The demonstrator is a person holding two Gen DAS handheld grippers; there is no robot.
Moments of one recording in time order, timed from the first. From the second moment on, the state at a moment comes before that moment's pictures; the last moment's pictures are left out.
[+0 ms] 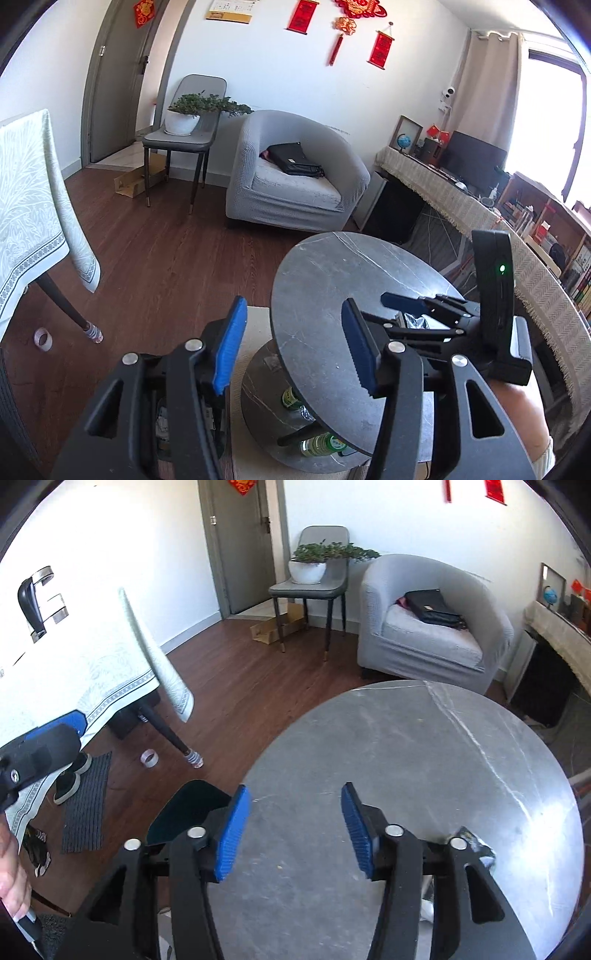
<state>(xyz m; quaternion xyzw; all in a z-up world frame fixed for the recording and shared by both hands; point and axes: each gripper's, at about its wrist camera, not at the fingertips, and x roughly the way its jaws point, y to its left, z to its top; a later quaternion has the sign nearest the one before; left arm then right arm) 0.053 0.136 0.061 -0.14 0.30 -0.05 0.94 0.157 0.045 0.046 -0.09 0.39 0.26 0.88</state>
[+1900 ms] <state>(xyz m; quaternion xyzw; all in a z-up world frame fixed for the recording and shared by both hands) 0.146 -0.052 -0.032 0.00 0.42 -0.16 0.89 0.211 -0.123 0.012 0.04 0.45 0.15 0.88</state>
